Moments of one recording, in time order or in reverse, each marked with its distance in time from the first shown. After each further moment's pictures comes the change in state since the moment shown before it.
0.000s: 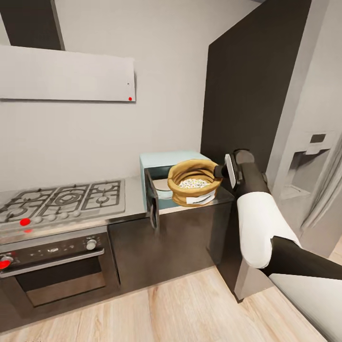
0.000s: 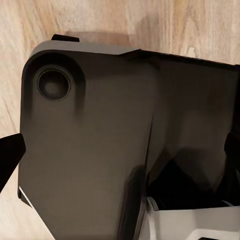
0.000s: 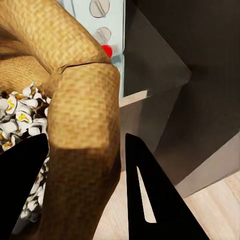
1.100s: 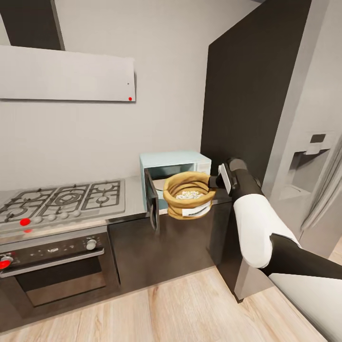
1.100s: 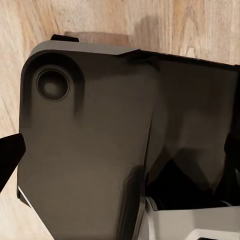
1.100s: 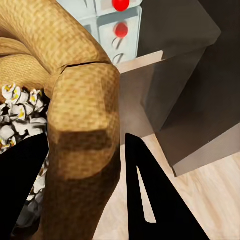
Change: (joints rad) left arm 0.000 -0.001 0.000 -0.001 0.001 0.000 0.000; right arm 0.000 0.000 -0.018 0.144 -0.005 0.000 0.004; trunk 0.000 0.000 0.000
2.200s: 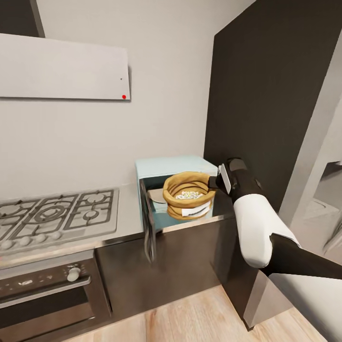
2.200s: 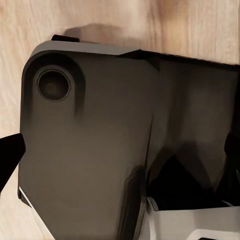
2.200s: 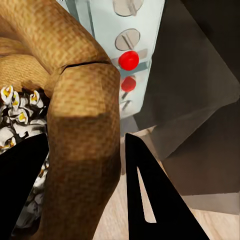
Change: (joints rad) left arm 0.000 0.001 -0.001 -0.001 0.000 0.000 0.000; right arm 0.000 0.000 0.000 0.002 -0.004 0.000 0.000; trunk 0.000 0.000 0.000
